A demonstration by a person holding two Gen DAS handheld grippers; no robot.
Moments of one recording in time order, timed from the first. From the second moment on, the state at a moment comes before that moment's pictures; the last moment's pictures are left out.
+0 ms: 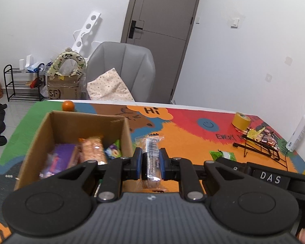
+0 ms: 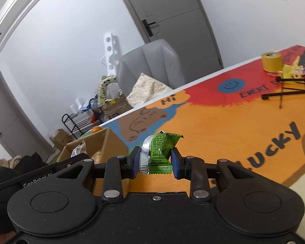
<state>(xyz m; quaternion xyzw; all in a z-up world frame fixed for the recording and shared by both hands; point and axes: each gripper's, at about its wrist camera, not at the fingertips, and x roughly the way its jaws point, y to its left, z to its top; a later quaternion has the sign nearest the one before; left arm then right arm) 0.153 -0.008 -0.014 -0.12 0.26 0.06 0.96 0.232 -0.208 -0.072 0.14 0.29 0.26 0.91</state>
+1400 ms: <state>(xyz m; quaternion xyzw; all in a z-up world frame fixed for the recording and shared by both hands) 0.107 0.105 -0.011 -0.17 0.28 0.12 0.94 0.214 -0.092 -0.044 0.06 0.31 0.35 0.88</state>
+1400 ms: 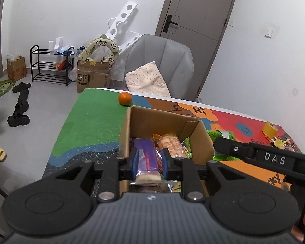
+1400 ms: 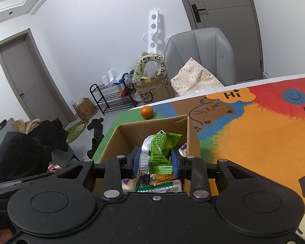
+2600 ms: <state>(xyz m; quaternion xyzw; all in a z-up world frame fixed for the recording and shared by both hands) 0.081 0.047 -0.009 -0.15 0.29 0.09 0.94 0.159 -0.202 -0.048 0.10 0.29 0.27 0.91</state>
